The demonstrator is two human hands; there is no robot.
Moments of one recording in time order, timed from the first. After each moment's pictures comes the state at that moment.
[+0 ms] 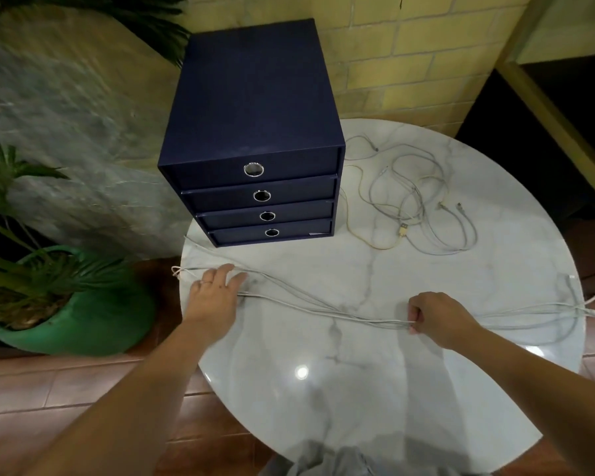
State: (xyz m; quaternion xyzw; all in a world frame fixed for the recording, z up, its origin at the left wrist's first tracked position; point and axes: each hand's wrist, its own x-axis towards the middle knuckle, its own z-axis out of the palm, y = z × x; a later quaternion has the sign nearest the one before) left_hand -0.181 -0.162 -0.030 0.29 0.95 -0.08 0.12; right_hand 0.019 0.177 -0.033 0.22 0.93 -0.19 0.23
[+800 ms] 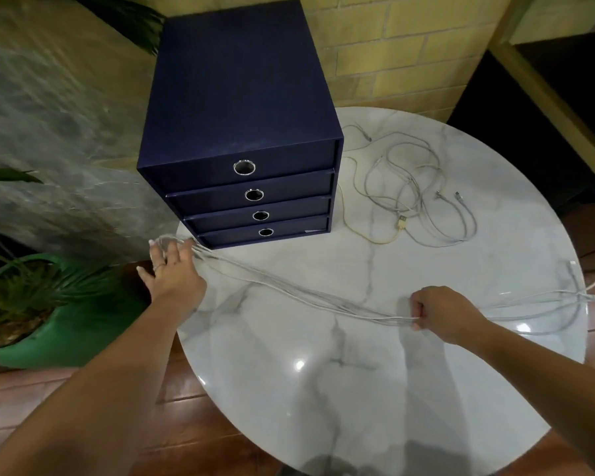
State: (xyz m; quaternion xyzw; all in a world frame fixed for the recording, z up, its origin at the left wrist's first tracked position) left_hand -0.254 -0.174 -0.040 0.08 0.99 -0.02 0.13; right_hand 0.017 0.179 -0.040 0.22 0.93 -0.17 0.24
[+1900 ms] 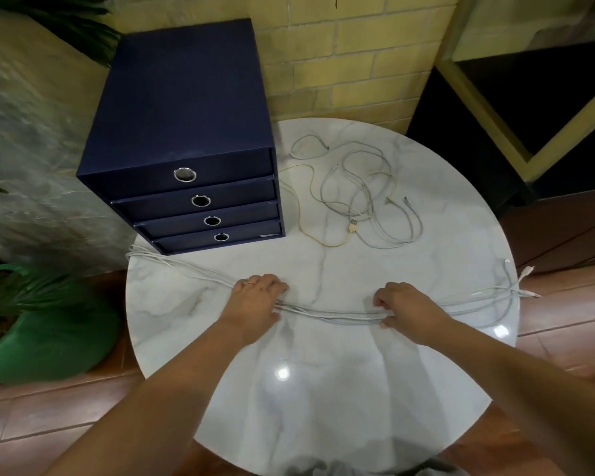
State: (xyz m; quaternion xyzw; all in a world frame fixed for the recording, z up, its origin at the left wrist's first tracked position) left_hand -0.127 -0.046 -0.040 0.44 0.88 0.00 0.16; right_hand 0.045 0.211 -0.041 0.12 0.96 -0.18 0.18
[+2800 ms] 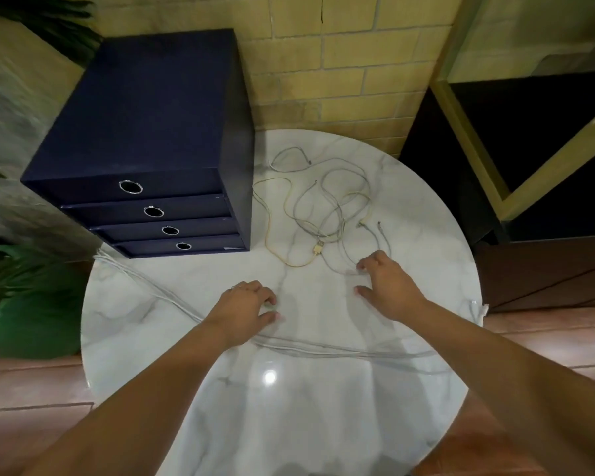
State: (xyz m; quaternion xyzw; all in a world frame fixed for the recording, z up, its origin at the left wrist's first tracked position) left_hand -0.101 0.033 -0.027 0.36 0.90 0.10 0.23; right_hand 0.008 0.307 -0.027 0.14 0.96 -0.22 0.08
